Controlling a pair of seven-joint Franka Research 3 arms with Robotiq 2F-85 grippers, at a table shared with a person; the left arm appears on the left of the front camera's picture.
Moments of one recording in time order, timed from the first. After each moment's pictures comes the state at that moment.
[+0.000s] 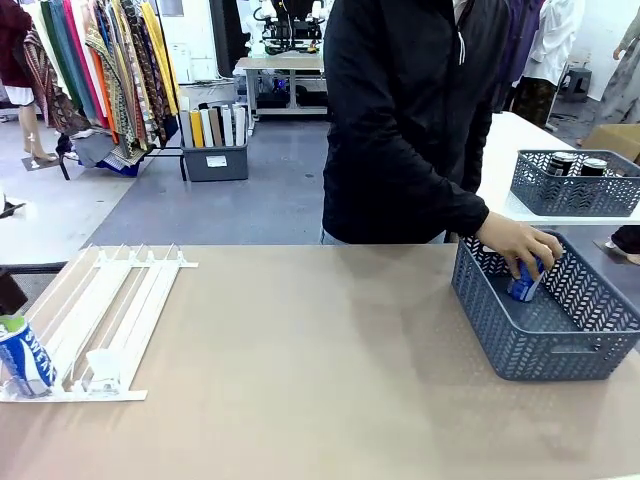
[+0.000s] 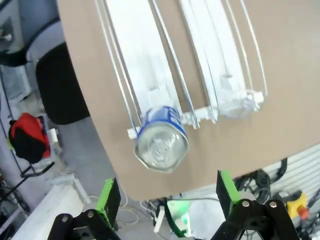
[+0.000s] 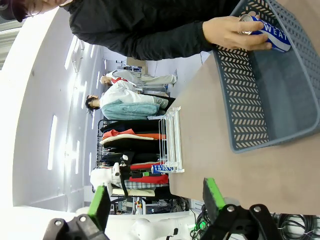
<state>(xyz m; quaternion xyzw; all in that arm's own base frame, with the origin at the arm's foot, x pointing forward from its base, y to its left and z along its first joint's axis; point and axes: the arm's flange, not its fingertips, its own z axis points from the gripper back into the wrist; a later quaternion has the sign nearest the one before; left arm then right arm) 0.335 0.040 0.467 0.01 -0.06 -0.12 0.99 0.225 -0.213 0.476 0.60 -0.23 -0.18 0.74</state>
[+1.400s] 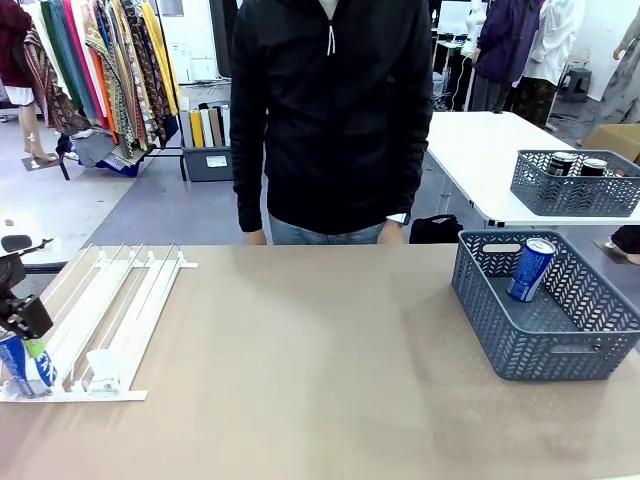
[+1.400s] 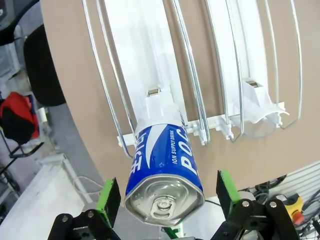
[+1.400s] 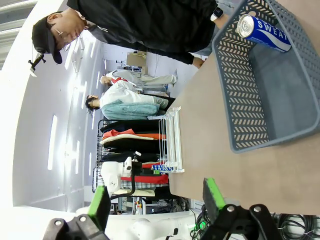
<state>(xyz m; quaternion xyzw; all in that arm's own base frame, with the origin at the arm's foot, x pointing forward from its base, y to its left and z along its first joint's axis) 0.362 0.037 0.403 0.01 0.02 -0.09 1.00 0.225 -0.213 0.476 0.60 -0.23 -0.18 0.74</state>
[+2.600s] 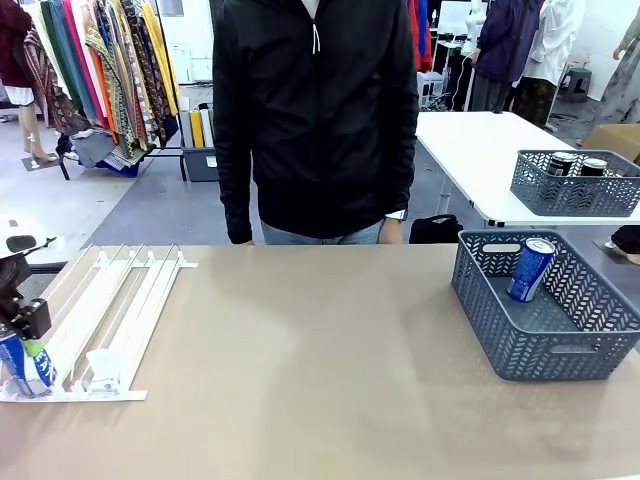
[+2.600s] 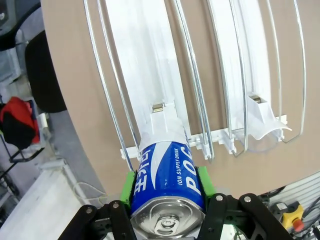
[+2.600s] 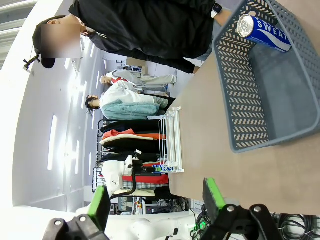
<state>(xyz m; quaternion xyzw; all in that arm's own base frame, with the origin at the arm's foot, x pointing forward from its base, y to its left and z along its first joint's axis) 0.371 0.039 0.397 0.01 0.00 -0.08 1.00 0.225 -0.213 0.476 0.60 -0.23 -0.18 0.74</state>
